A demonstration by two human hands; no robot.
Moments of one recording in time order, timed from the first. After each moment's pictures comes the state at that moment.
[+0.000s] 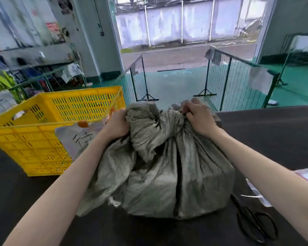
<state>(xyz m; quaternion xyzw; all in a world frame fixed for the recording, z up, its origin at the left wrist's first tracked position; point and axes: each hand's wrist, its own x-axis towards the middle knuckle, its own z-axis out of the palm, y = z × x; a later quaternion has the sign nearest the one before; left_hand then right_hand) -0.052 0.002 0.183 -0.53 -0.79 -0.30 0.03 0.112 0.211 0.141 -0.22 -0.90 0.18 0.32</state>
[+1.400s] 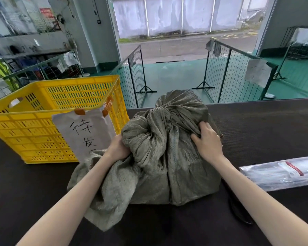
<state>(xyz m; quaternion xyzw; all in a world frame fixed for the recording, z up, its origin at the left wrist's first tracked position) -0.032 -0.036 0.078 -0.51 -0.79 -0.35 0.00 0.180 0.155 0.069 -0.37 -0.86 0.21 0.30</state>
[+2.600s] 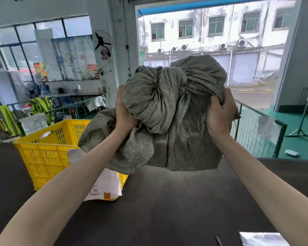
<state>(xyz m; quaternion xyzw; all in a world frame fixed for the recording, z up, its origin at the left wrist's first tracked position) 0.008 0.045 0.283 -0.50 -0.58 -0.56 0.32 0.181 0.209 0.287 -0.14 -0.61 0.39 0.67</state>
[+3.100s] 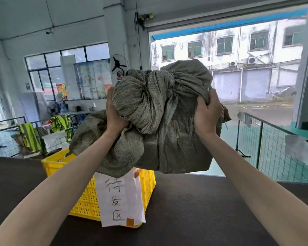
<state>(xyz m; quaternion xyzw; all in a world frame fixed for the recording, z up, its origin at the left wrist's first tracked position) -0.095 -0.036 0.331 -0.45 -0.59 -0.54 0.39 0.065 0.142 0.338 -0.06 -0.60 0.40 0.69</state>
